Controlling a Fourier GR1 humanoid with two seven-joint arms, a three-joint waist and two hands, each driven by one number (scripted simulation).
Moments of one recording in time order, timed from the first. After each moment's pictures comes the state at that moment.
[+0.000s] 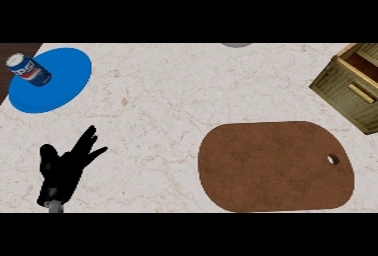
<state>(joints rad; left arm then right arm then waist) 0.05 0.29 -0.10 -1.47 0.17 0.06 0.21 -0.93 -1.07 -0.06 -0.54 -0.12 0.57 -0.27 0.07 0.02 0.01</state>
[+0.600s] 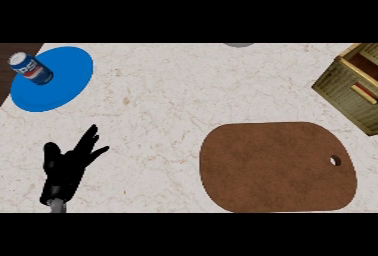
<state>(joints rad) 0.05 0.28 -0.10 -1.47 0.16 0.06 0.23 -1.00 -1.09 -0.02 -0.38 0.06 0.49 -0.53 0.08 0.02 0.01</state>
